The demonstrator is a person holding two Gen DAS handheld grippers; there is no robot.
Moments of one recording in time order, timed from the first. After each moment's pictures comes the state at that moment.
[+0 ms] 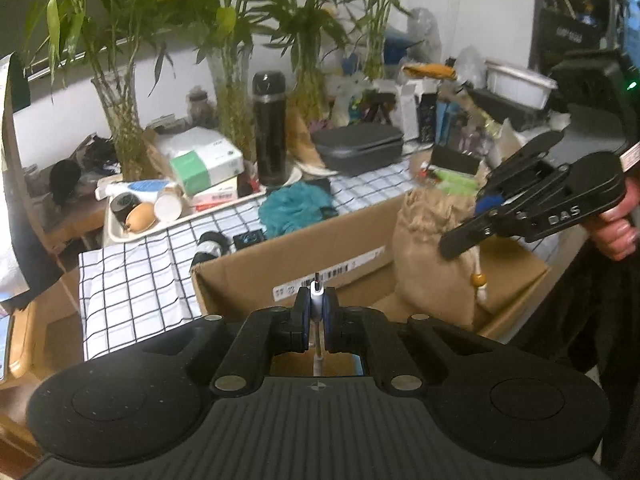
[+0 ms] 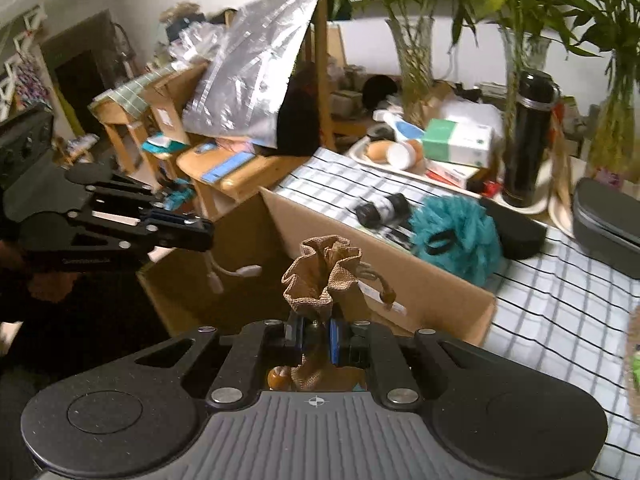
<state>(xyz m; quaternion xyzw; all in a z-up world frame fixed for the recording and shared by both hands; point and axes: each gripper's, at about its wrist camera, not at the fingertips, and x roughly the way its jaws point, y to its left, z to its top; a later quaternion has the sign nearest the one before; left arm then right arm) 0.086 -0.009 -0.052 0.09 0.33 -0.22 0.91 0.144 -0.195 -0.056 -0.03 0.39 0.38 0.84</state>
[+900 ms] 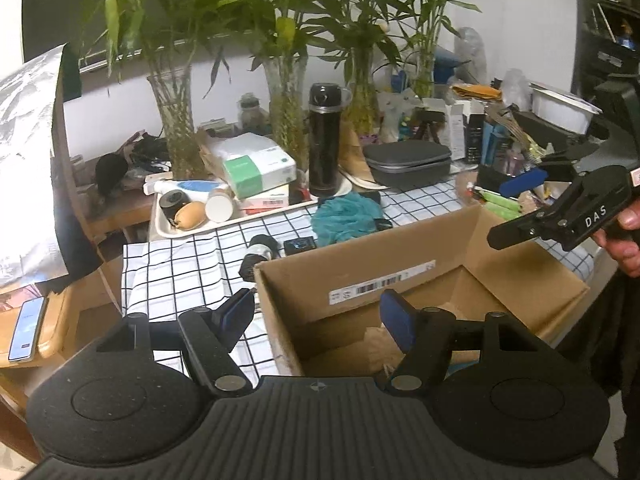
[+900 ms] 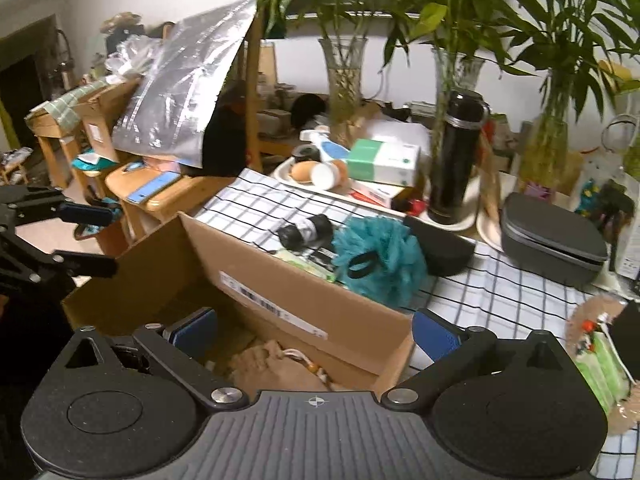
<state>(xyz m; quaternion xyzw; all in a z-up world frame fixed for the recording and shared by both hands) 0.084 0.017 -0.045 0.07 0.31 -0.15 0.94 0.160 -0.199 -0.058 -0.05 0.36 0.28 0.89</state>
